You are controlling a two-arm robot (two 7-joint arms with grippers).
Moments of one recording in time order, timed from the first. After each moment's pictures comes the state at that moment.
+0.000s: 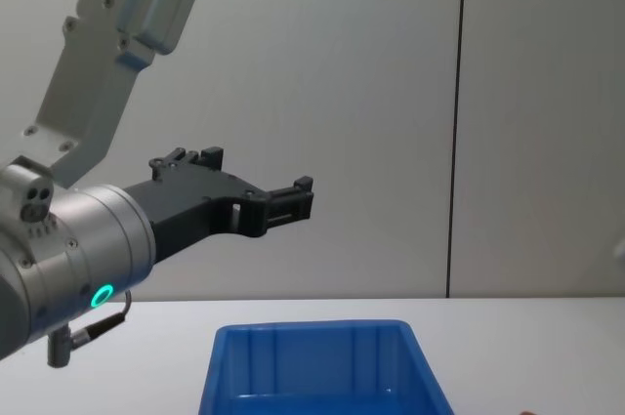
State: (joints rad) left arm -0.24 0.38 0.45 -1.63 -0.20 0.01 -0.01; right arm 0.00 0.34 -0.28 -1.63 0.08 0.38 0.31
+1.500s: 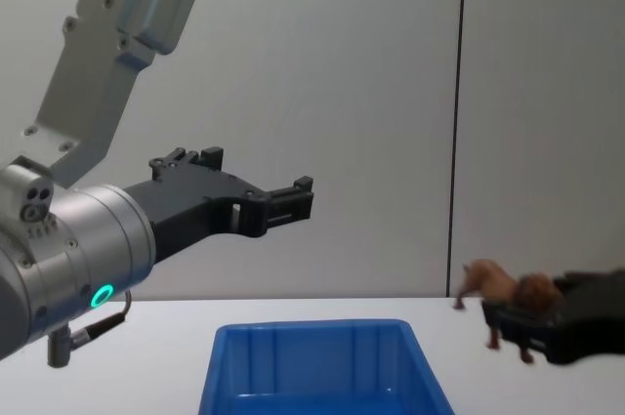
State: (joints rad) left arm -0.24 0.38 0.45 -1.63 -0.20 0.01 -0.01; right arm 0.04 0.33 -0.26 -1.72 0.10 0.24 0.31
